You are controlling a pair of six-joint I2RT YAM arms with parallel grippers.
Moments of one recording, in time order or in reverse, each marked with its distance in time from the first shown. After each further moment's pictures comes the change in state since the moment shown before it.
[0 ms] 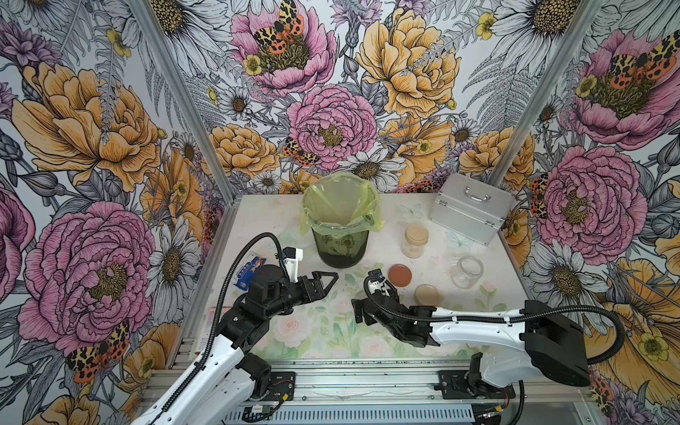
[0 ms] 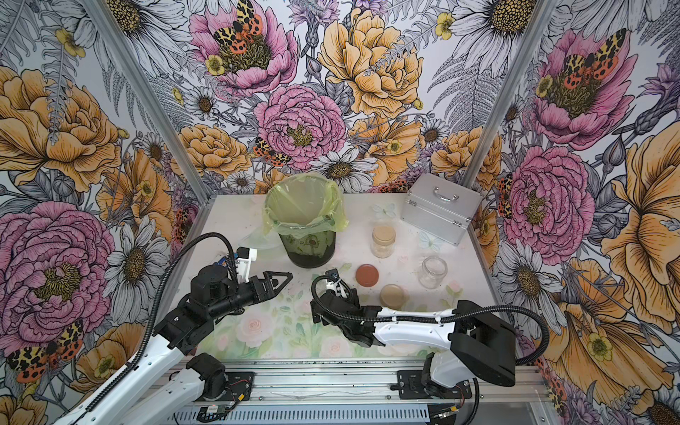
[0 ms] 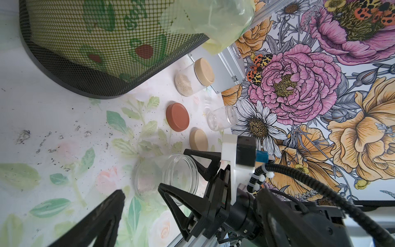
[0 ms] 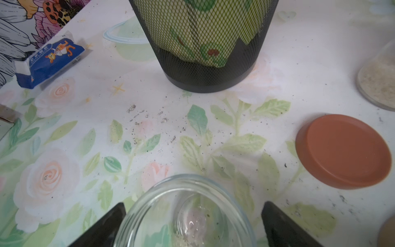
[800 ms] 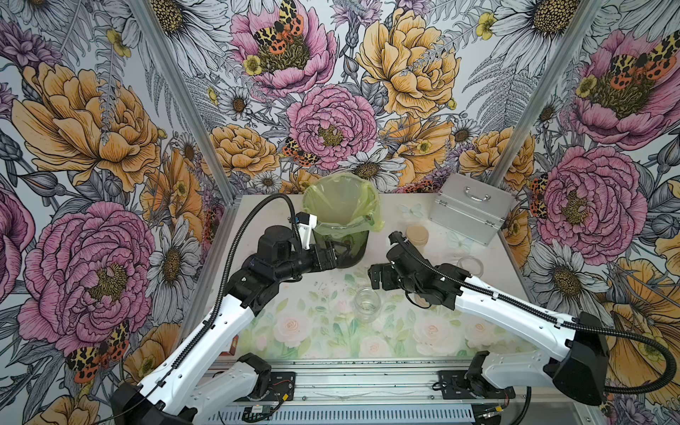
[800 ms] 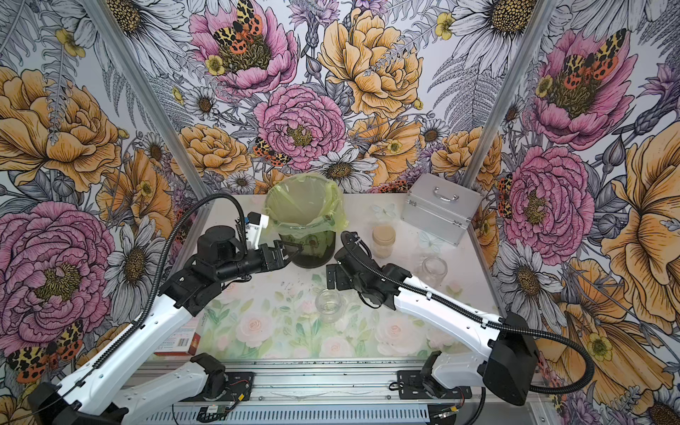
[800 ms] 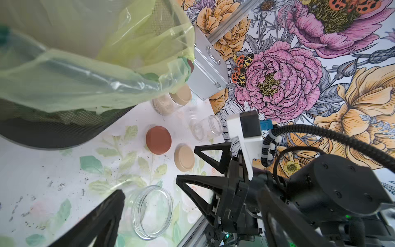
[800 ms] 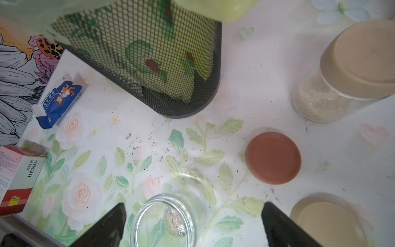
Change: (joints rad) left arm 0.006 0.332 0.420 -0.093 0.057 0.137; right arm -0.309 -0.114 0.354 -0.547 -0.271 -0.044
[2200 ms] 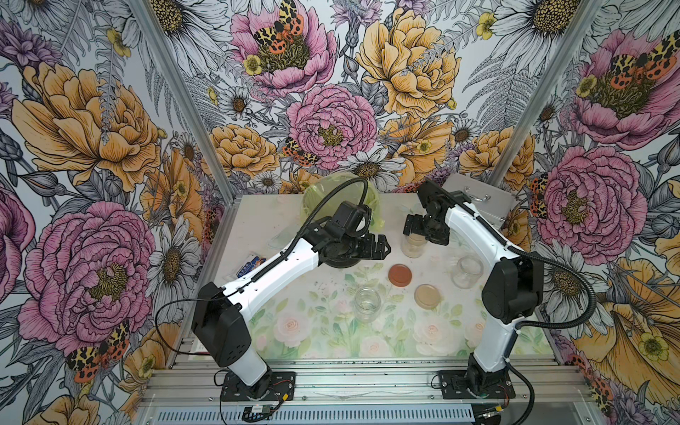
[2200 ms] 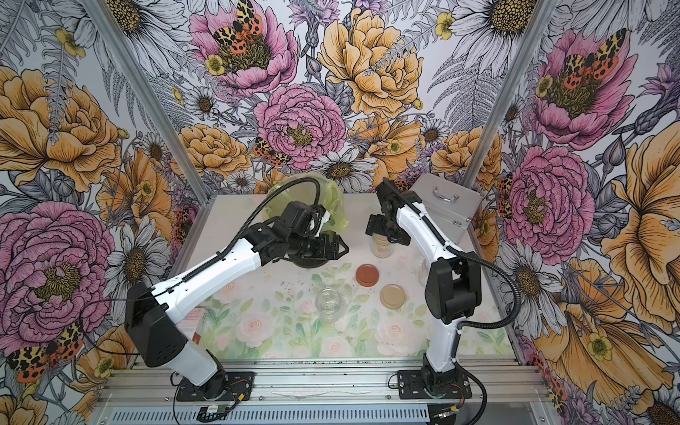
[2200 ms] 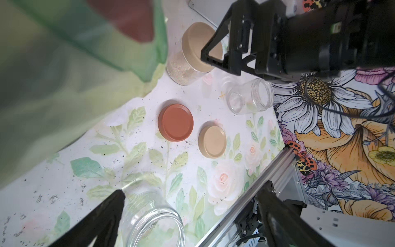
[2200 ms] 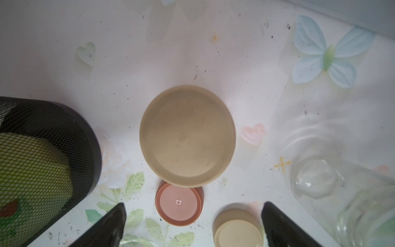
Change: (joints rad) left arm -0.235 0.608 0.500 -0.297 -0.187 0.128; right arm -0.565 0.605 0.701 -0.515 -0.161 -0.047
